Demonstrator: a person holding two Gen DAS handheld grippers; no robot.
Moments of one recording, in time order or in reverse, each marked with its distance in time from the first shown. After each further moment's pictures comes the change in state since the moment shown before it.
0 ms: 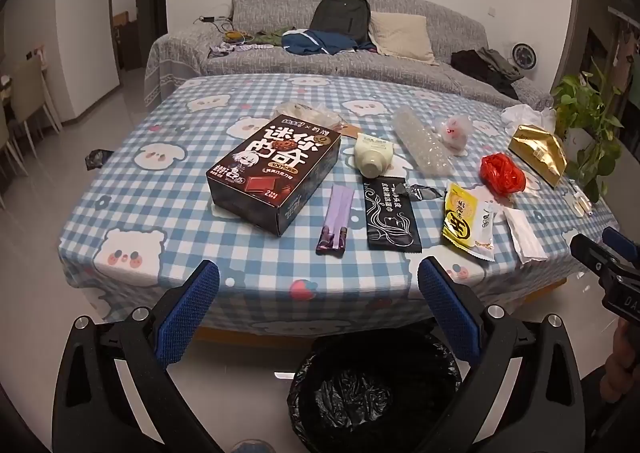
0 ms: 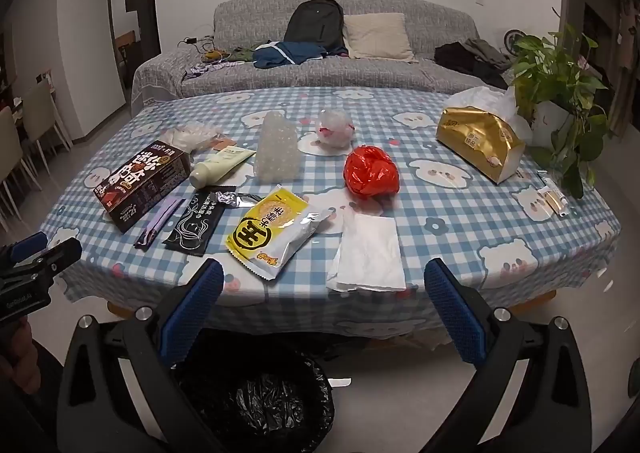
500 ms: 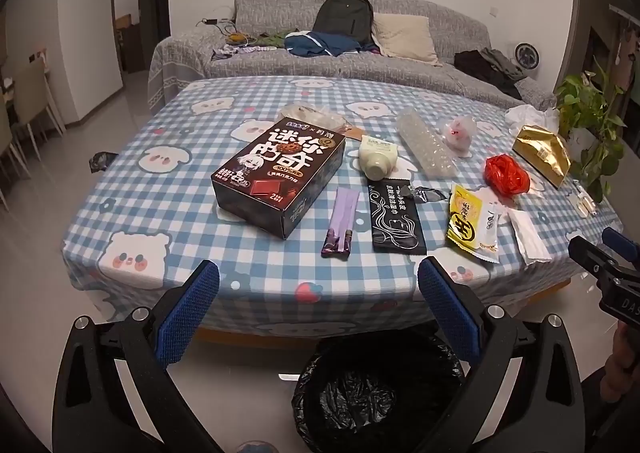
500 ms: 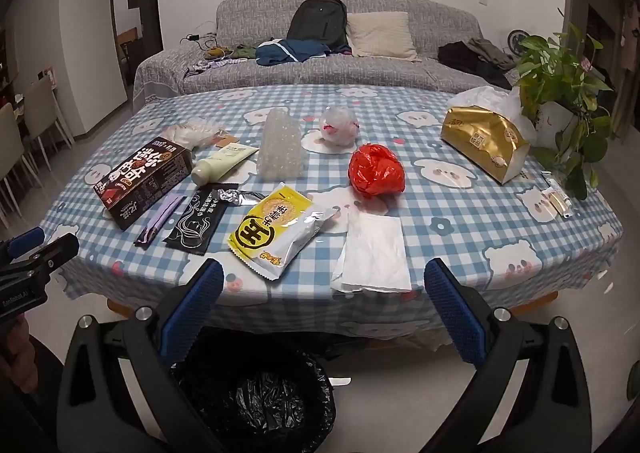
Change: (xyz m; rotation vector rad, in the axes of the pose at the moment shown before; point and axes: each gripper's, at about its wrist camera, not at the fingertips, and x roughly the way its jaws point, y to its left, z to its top) left arm 0.002 0.001 0.002 0.003 0.009 0.022; right arm 0.005 0.003 0.000 -0.006 0.009 0.000
